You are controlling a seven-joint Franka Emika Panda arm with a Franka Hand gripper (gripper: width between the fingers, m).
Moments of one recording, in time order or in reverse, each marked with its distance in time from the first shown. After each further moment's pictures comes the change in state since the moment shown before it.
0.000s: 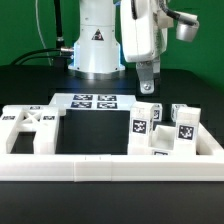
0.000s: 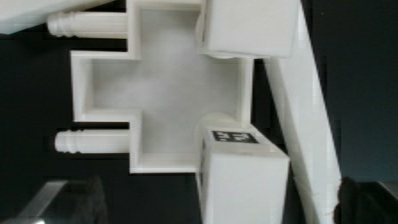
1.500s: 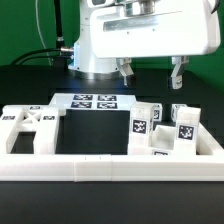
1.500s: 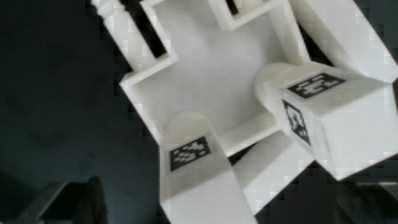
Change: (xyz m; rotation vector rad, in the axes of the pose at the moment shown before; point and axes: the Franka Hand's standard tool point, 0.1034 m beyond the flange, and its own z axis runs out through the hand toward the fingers) arm 0.003 0.009 0.004 -0.041 0.012 -1.224
